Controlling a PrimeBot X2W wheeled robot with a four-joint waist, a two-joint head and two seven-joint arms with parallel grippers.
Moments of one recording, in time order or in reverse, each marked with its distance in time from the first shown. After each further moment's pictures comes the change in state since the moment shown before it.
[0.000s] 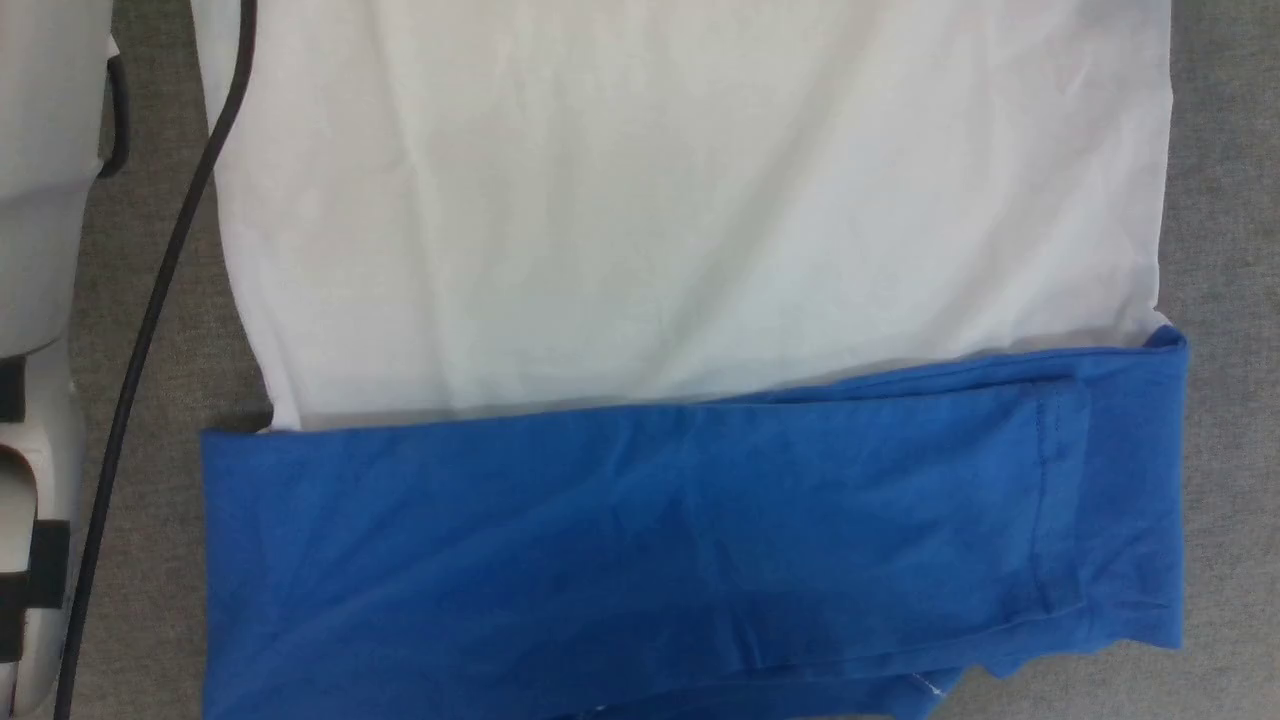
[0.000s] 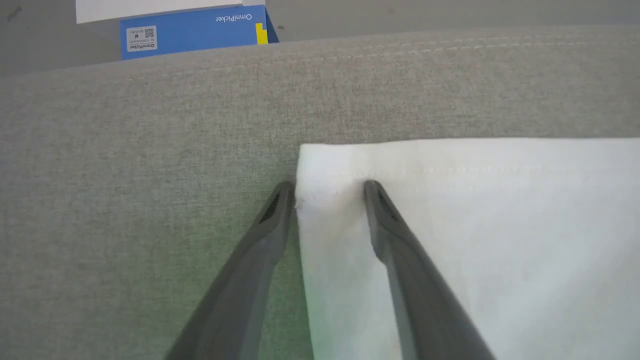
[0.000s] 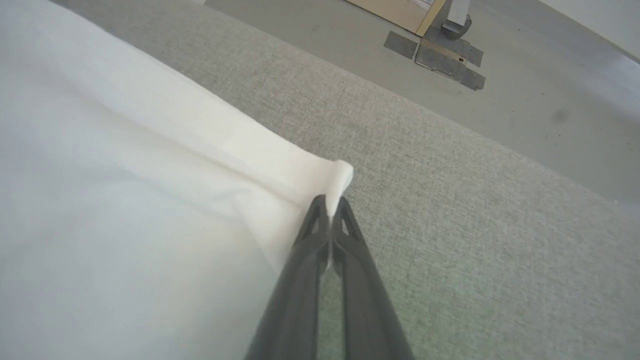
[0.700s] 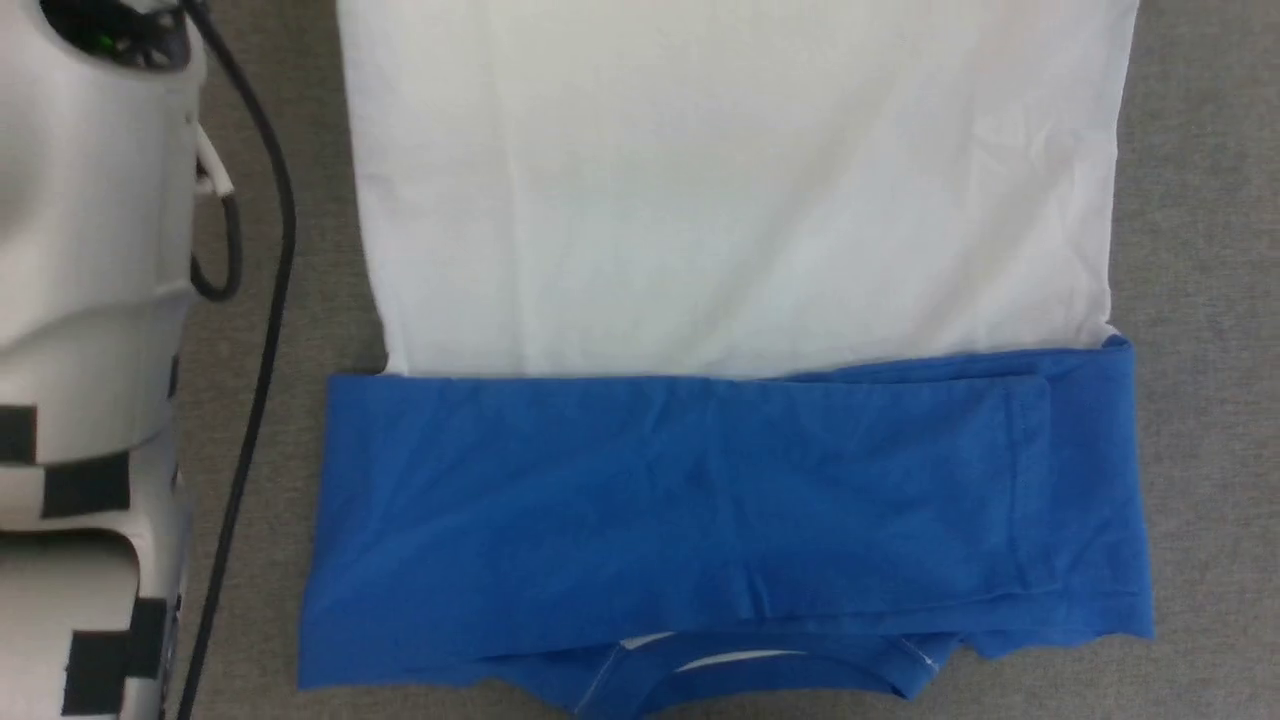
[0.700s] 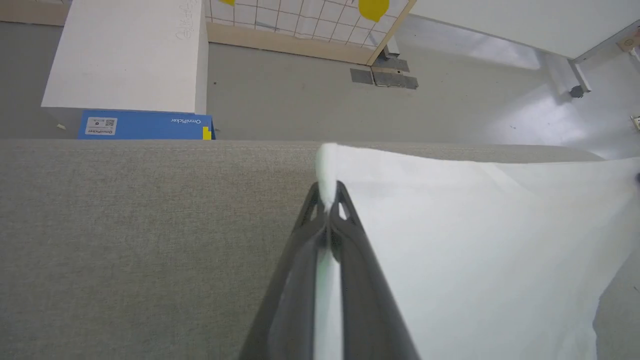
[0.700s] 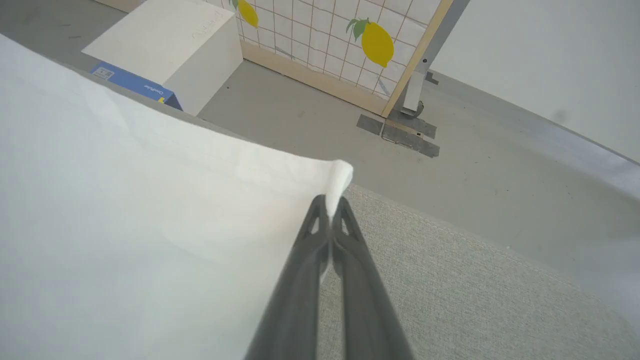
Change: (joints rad) left arm 0.209 -0.078 0.177 -0.122 -0.244 -0.109 -0.356; right arm 0.004 -0.053 0.004 0.063 0.034 0.000 -0.087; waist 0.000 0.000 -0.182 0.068
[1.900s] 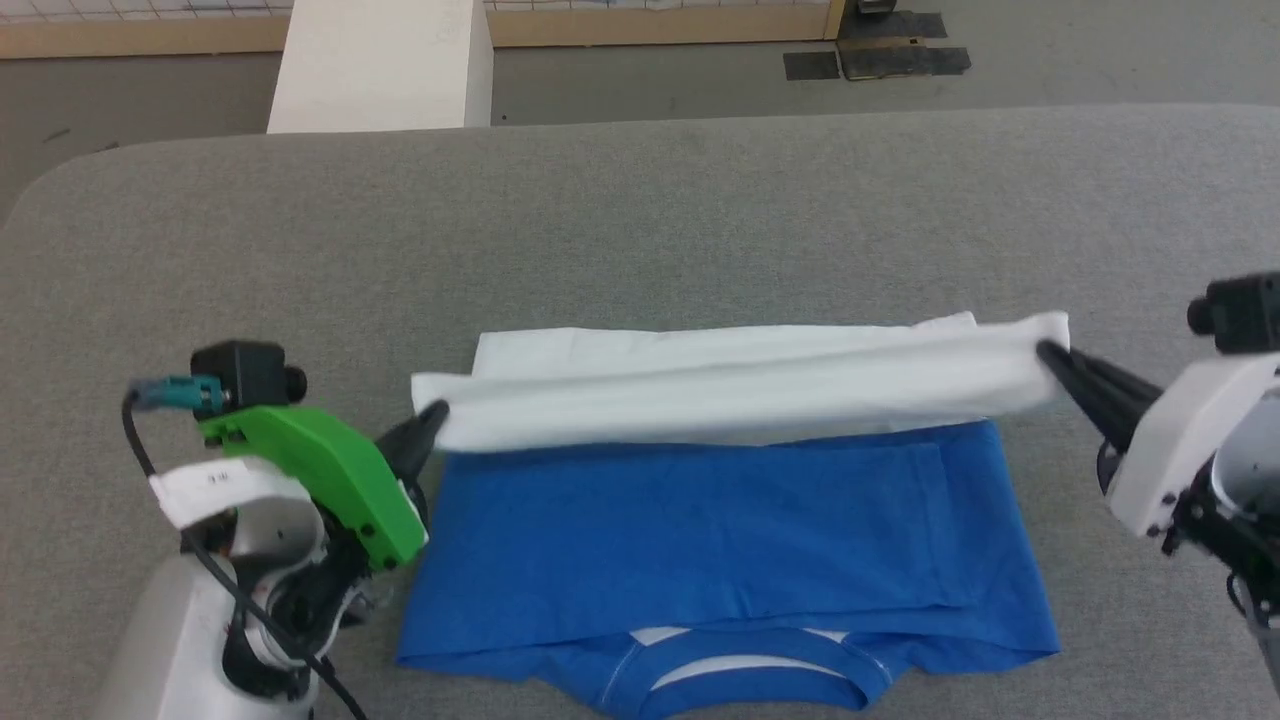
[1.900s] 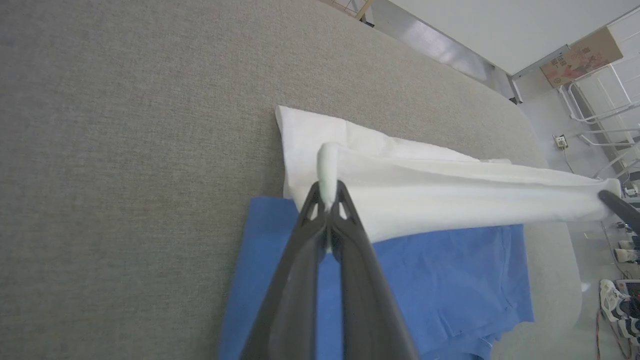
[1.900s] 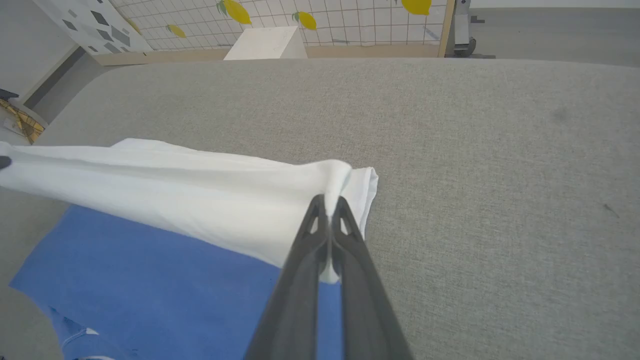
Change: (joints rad) left arm 1.020 0.017 0.098 -0.321 -0.201 -0.087 -0.252; right arm 0.955 0.072 -0.306 -0.365 0.118 0.000 -0.005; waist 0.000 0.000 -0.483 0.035
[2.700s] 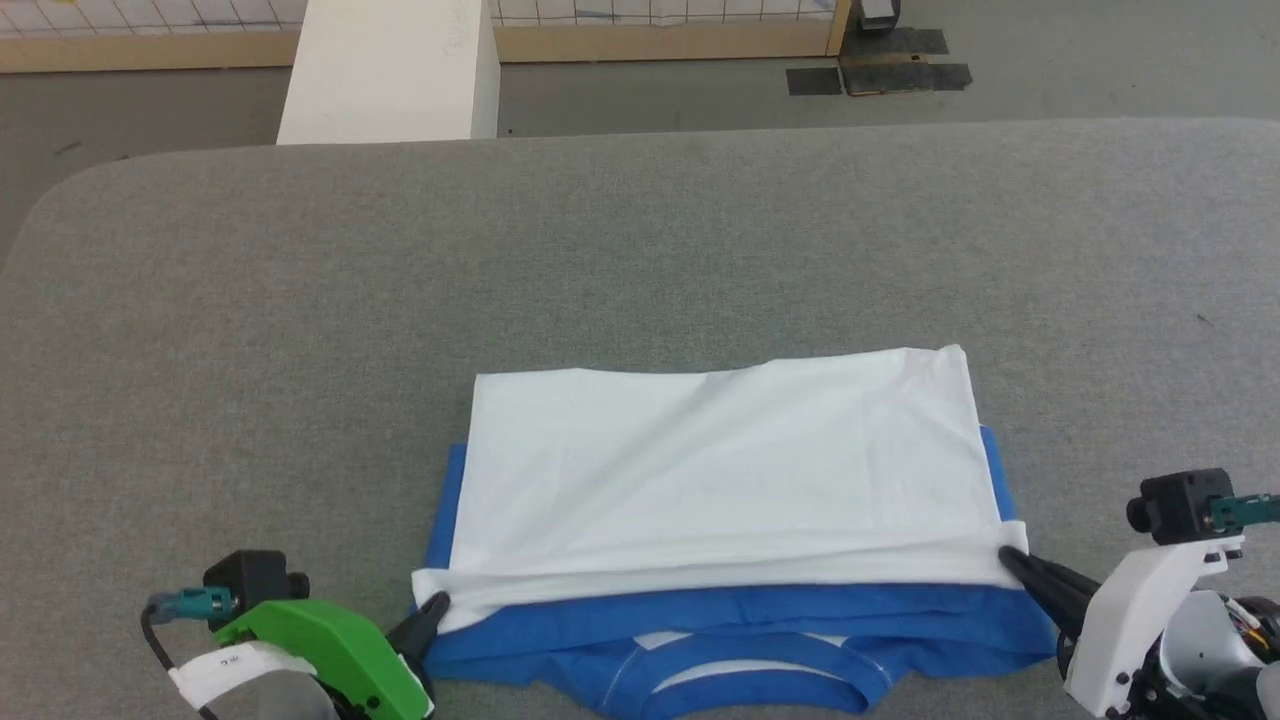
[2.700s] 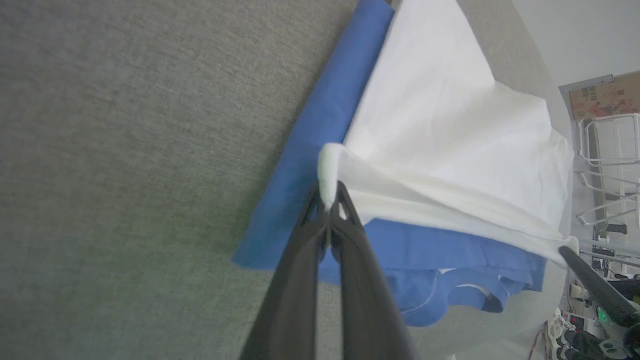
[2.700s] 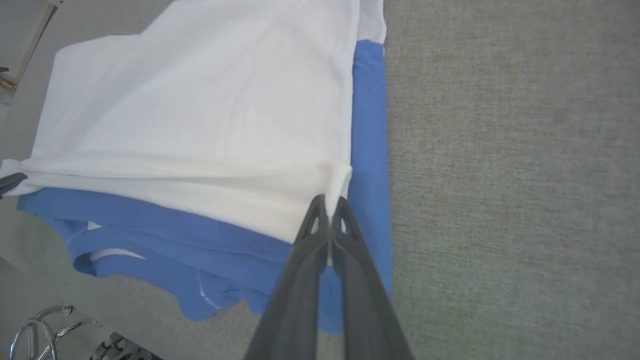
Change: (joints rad) left arm 0.328 -0.075 0.044 -0.018 -0.071 0.063 -0.081; right arm 0.316 0.112 -0.063 -0.042 -0.043 0.000 0.054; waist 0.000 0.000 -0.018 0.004
